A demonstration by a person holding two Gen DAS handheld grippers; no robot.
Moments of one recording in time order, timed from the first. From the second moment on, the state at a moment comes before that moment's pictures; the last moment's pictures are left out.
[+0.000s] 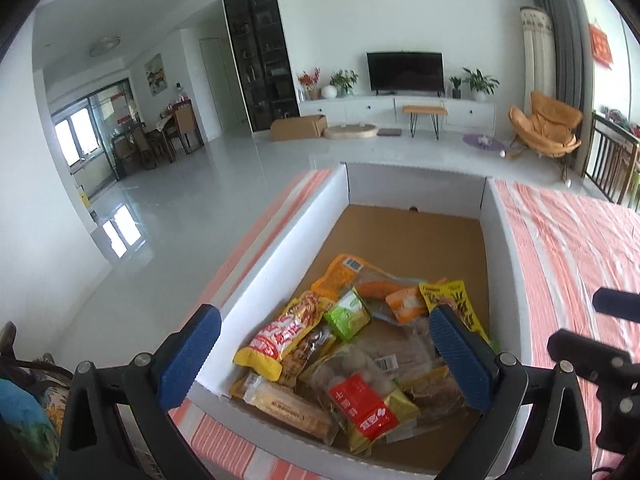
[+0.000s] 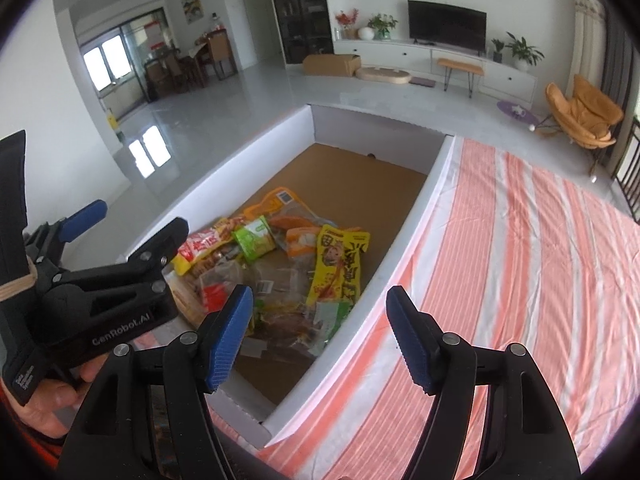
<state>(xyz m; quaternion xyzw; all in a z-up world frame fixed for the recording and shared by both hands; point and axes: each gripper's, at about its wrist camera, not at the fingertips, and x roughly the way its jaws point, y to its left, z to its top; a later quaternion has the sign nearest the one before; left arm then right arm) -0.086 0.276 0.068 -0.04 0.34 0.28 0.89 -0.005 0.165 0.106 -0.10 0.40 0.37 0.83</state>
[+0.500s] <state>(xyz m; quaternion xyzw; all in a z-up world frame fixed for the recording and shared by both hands) -0.089 0.284 0.071 -0.06 0.36 0.26 0.89 -0.005 0.173 0.106 -0.11 0.40 0.35 0.84</state>
